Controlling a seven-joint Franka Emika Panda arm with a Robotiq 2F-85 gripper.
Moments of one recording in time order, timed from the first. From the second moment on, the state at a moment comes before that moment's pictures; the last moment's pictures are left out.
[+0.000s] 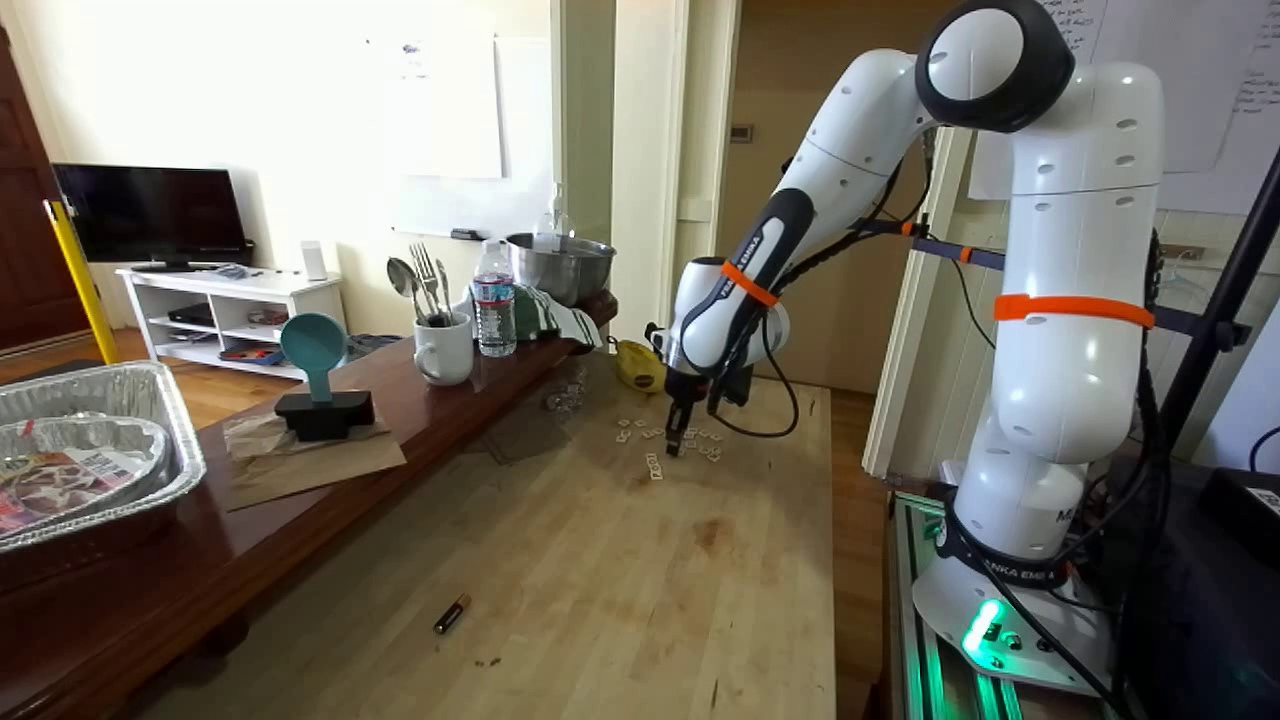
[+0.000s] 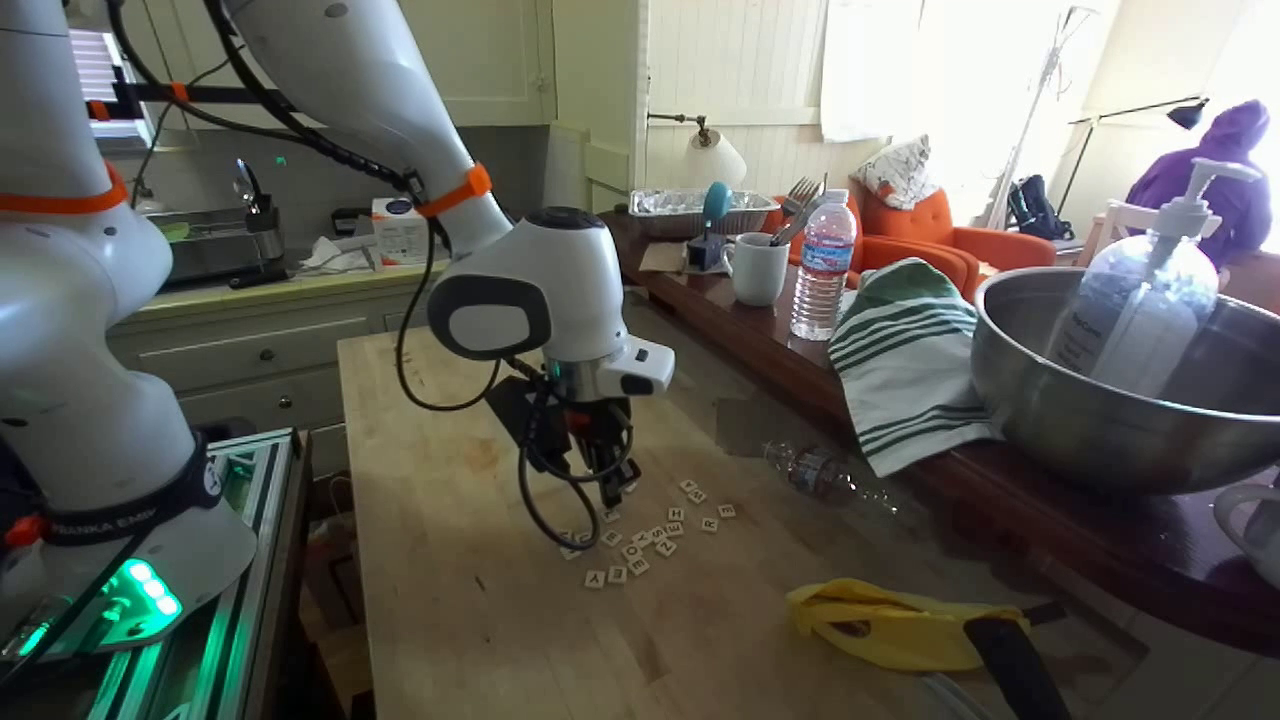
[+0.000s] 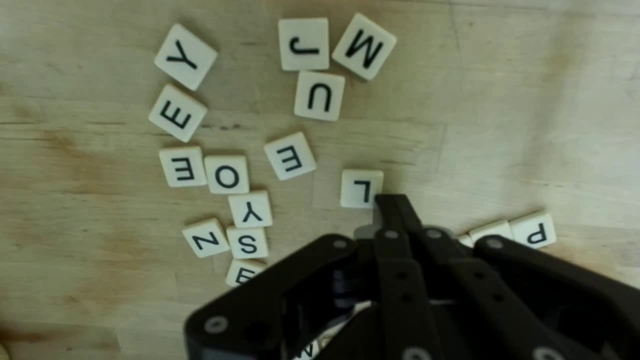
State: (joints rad) arm -0.21 0.16 -0.05 -2.58 0.07 2.88 -0.49
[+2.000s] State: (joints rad) arm -0.23 0.17 -0.07 -2.58 0.06 2.92 -0.48
